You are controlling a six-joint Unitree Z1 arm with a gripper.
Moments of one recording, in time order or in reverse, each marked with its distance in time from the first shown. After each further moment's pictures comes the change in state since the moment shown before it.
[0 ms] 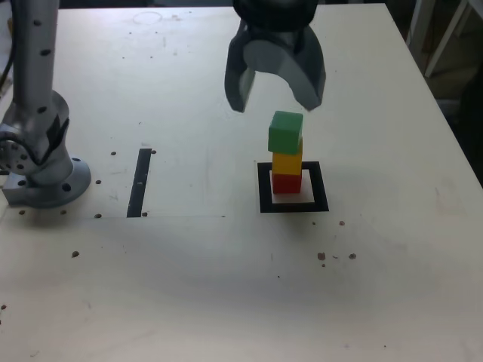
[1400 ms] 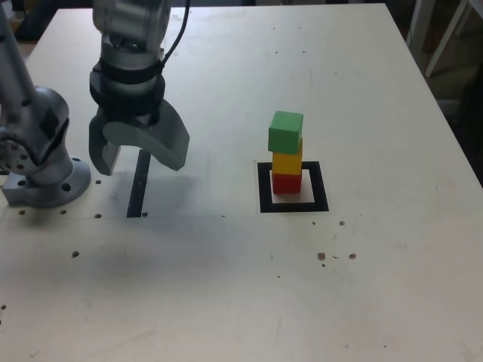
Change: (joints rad) arm 0.000 -0.339 0.974 -0.512 -0.092 -0.149
